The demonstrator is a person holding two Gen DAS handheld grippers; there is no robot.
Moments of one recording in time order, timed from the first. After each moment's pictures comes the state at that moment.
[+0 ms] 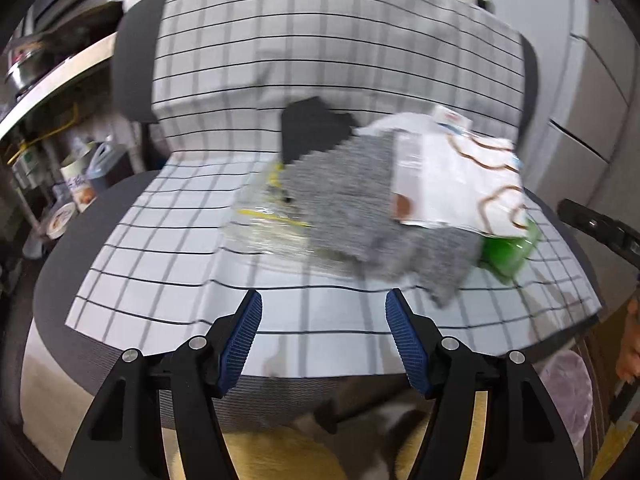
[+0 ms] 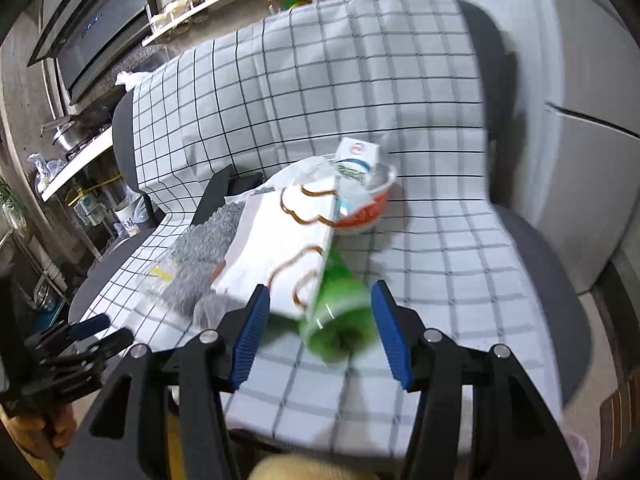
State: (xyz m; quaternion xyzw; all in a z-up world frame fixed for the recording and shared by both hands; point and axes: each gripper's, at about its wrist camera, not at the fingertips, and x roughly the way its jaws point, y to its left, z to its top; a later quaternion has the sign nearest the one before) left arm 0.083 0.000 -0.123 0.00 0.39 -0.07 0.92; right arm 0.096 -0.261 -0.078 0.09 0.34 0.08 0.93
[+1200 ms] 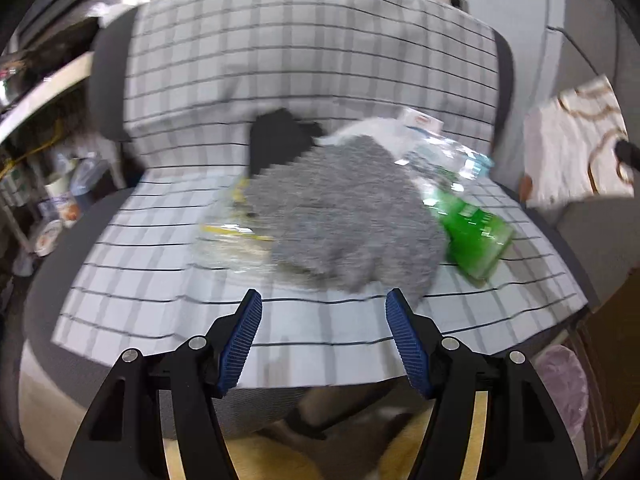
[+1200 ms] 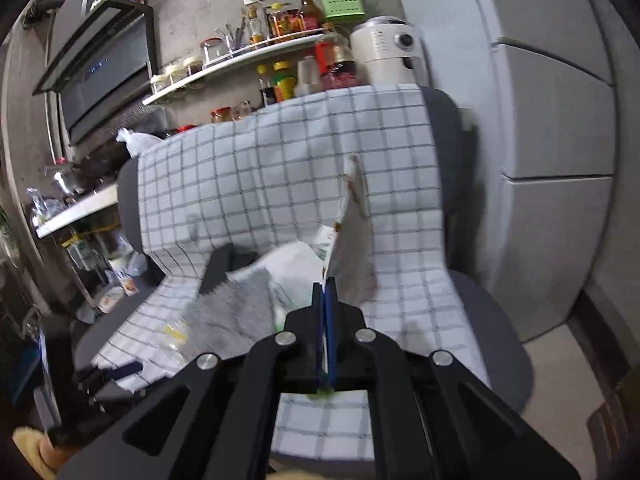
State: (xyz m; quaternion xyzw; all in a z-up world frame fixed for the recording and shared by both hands) left arm 0.082 -0.040 -0.118 0.02 0.38 -0.12 0.92; right arm 0.025 -0.289 -0.003 0.08 0.24 0.02 0.97
